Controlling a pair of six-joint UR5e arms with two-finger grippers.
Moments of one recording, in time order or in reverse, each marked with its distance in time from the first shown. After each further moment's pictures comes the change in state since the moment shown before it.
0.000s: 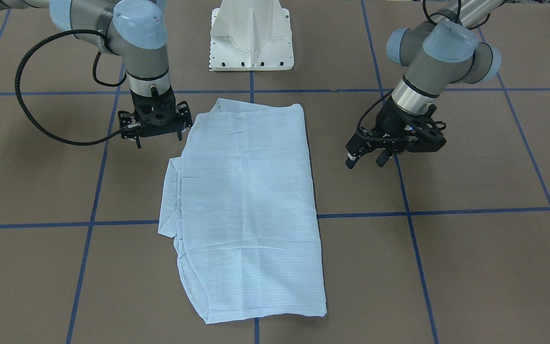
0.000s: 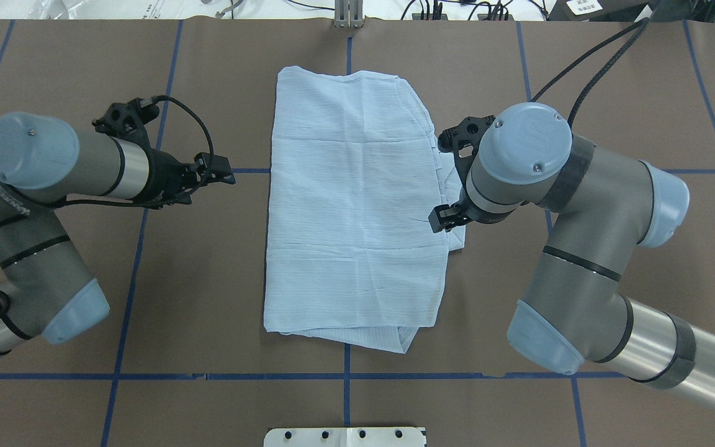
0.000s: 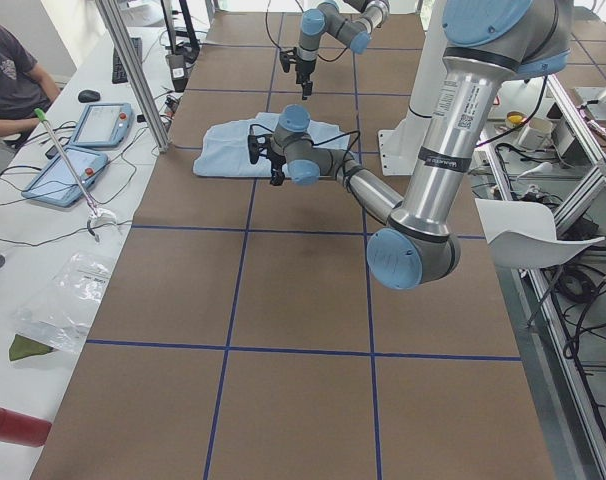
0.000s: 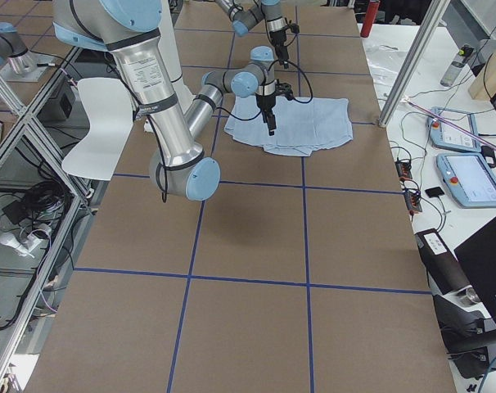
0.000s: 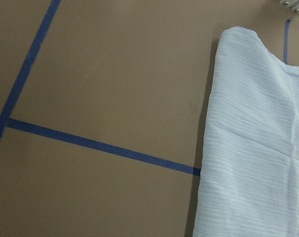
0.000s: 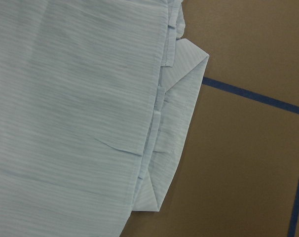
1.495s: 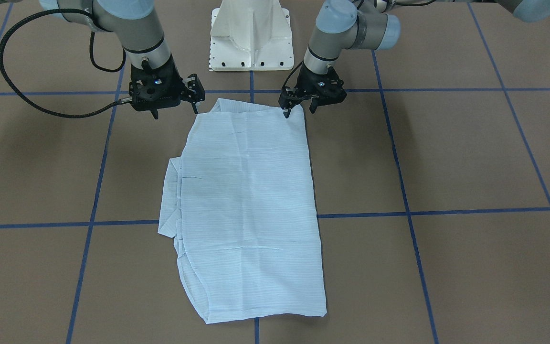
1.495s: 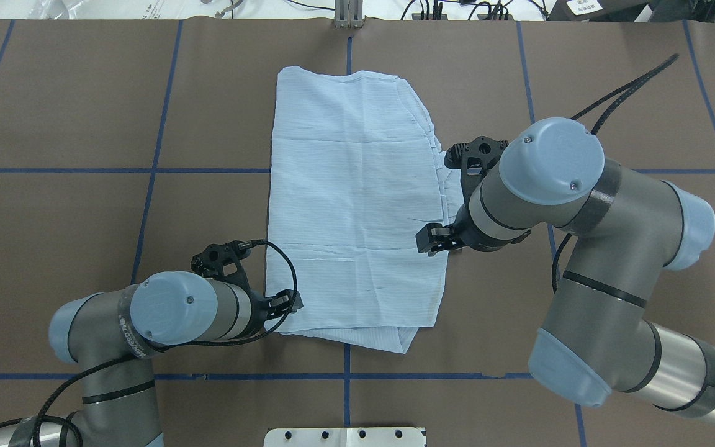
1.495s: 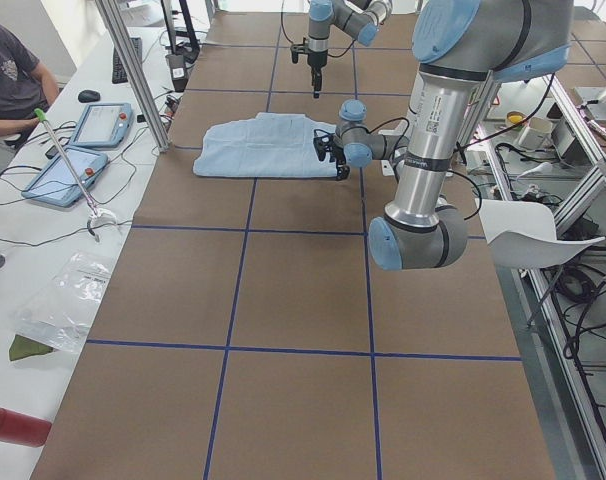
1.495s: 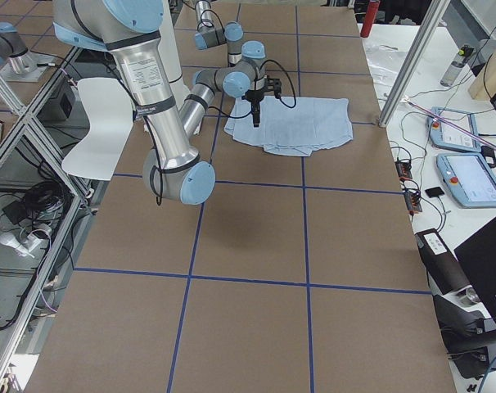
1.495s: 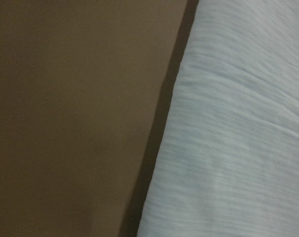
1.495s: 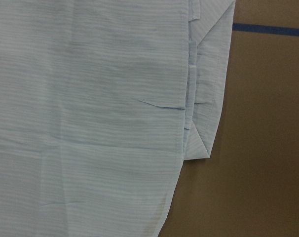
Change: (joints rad) left arm 0.374 -0.061 -0.045 0.261 0.212 -0.169; right arm -0.038 -0.048 0.080 0.070 0.101 0.212
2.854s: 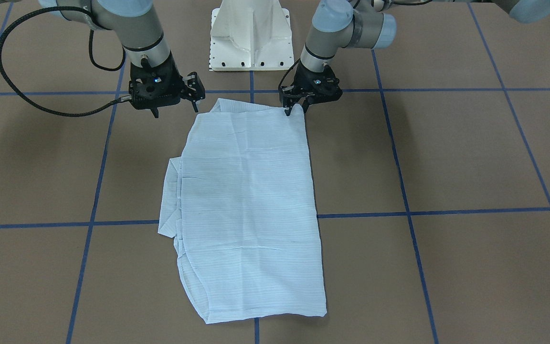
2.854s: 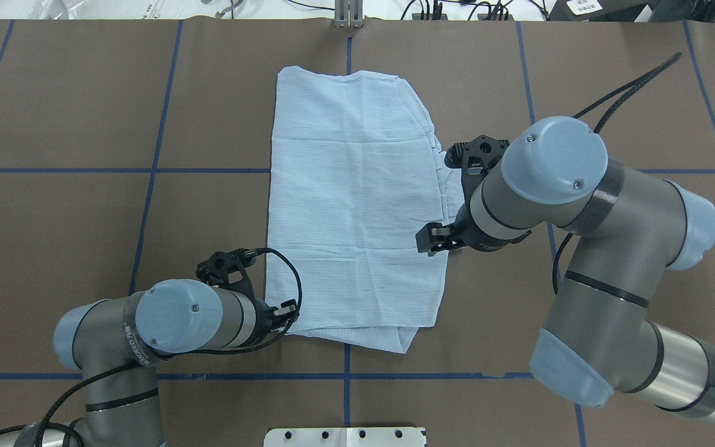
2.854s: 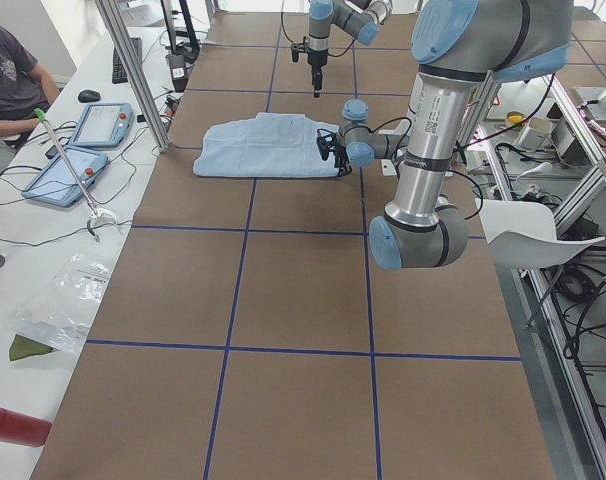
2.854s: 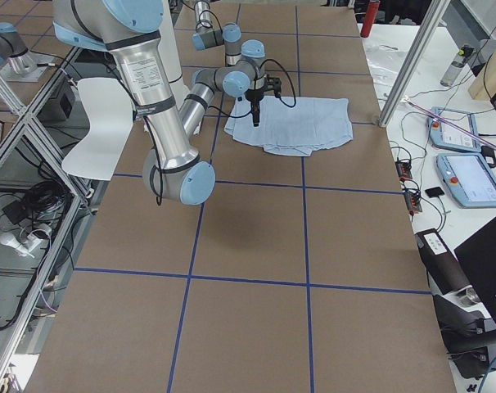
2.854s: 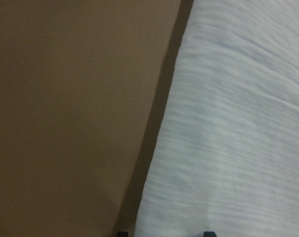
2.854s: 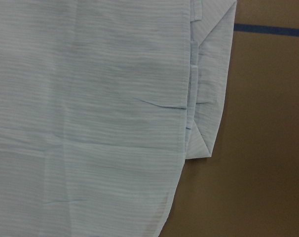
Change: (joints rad) left arm 0.019 -0.005 -0.004 0.004 -0.005 -0.001; right arm 0.001 -0.001 0.006 0.000 0.003 0.000
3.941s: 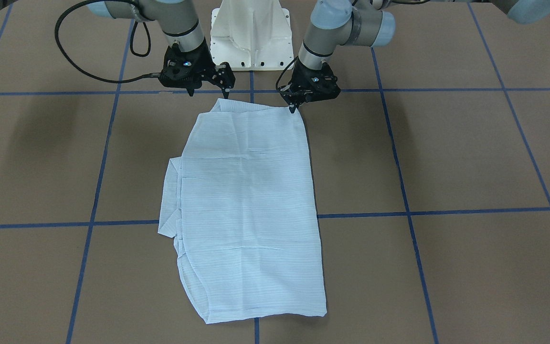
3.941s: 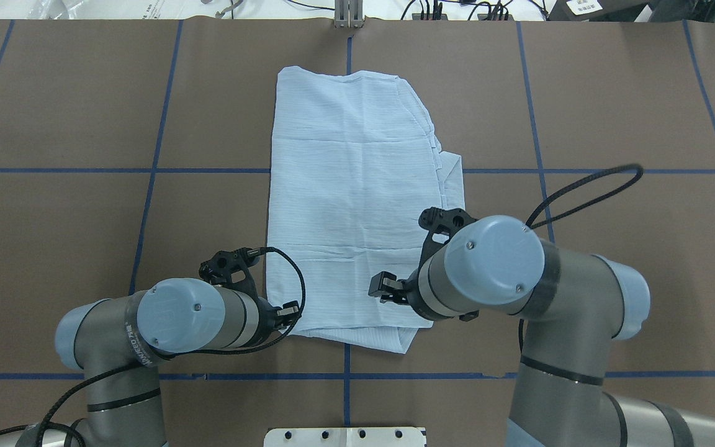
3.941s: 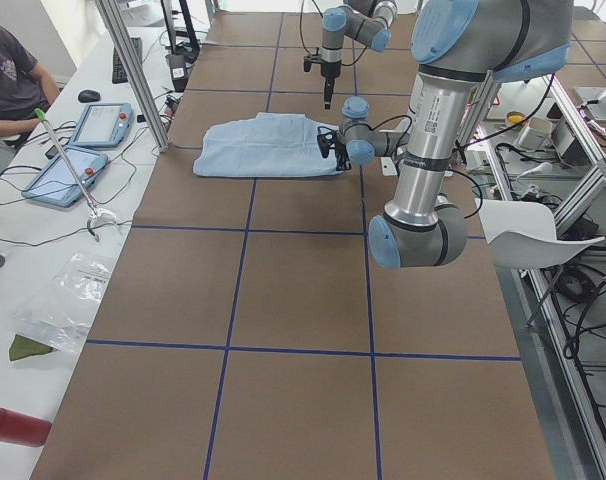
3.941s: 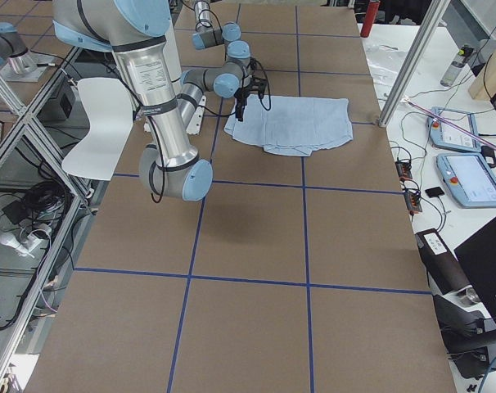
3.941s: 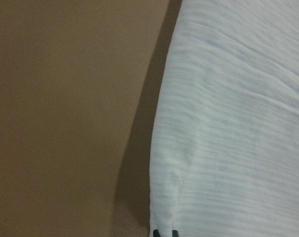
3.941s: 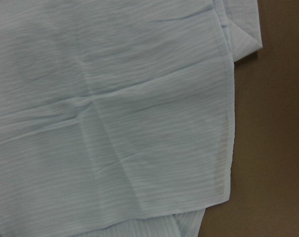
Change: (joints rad) left arm 0.000 -0.010 -0.006 0.007 -0.004 0.002; right arm -0.229 0.016 -0.023 0.117 -0.151 0.611
